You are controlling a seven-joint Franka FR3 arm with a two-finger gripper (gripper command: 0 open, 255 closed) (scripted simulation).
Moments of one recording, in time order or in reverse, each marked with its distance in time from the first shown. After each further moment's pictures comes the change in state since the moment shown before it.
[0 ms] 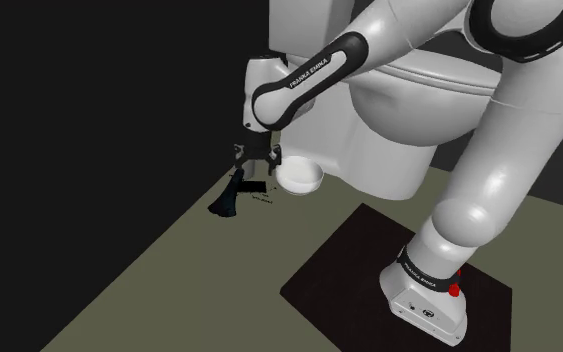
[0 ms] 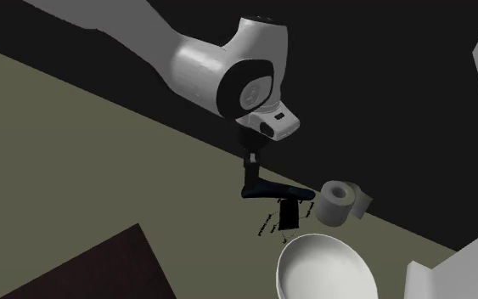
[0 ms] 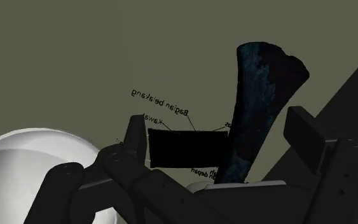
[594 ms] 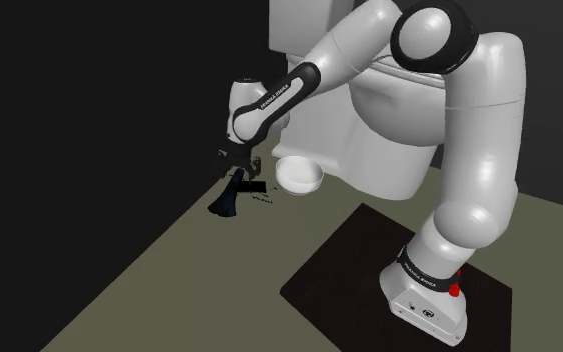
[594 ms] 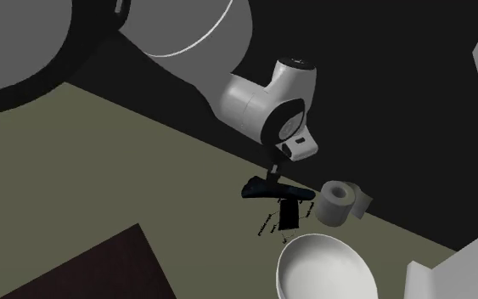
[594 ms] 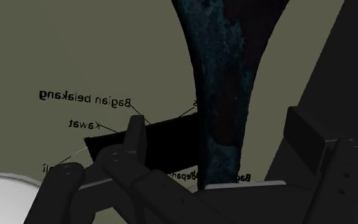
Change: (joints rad) arm 0.043 0.336 -0.080 0.248 -0.057 0.129 0.265
